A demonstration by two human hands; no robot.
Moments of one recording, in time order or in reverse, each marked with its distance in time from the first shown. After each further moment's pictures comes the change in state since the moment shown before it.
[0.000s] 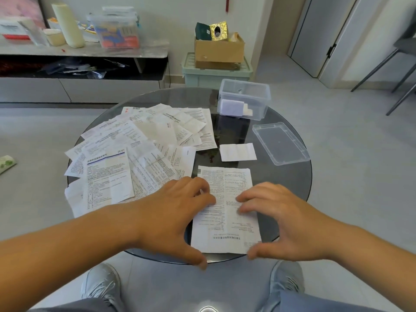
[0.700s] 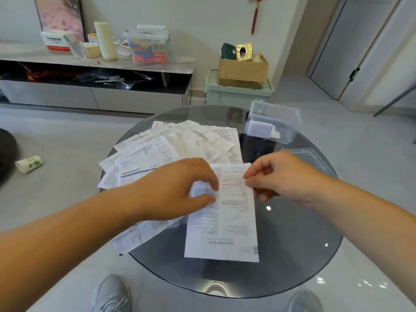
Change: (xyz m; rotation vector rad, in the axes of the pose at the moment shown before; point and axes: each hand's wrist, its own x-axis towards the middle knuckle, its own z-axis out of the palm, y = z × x) left_hand -0.013 -0.066 -0.038 -0.328 0.358 -0.134; right_hand 0.122 -0.029 -0.065 0.789 0.114 0.503
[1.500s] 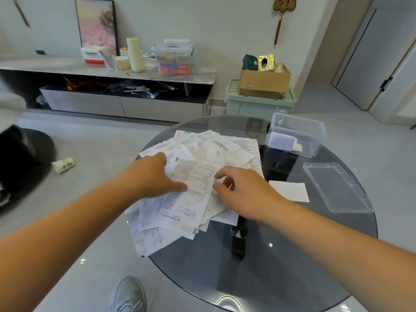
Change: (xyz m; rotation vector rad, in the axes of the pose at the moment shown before) left_hand -0.009 -0.062 -0.028 0.193 0.009 -0.829; right_hand 0.042 -0.016 0.076 -0.488 0.011 -0.341
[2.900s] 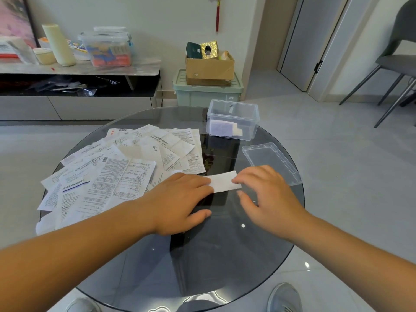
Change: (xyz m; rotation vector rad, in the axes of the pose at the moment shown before) left_hand -0.011 0.126 0.079 0.216 0.065 1.035; right_hand -0.098 0.124 -0.040 -0.272 0.345 0.003
